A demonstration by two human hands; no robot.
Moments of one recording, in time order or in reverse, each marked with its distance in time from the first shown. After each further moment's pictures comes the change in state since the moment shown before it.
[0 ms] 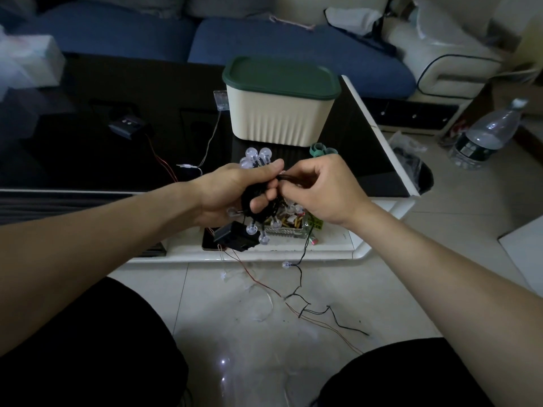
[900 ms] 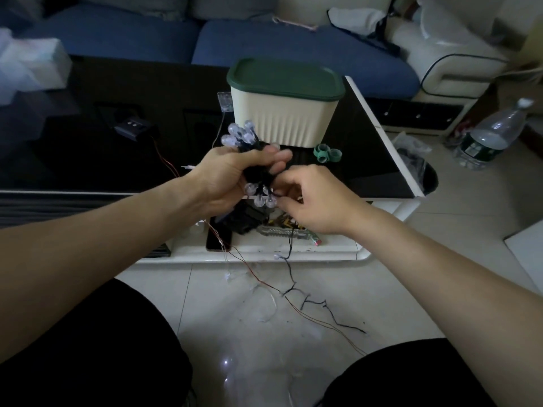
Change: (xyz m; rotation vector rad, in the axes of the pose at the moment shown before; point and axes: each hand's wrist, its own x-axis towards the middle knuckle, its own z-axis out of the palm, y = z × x) left_hand 0.000 0.016 0.003 -0.480 0.224 0.149; right_hand 0.004 -0.008 0.009 -0.313 -0.197 -0.061
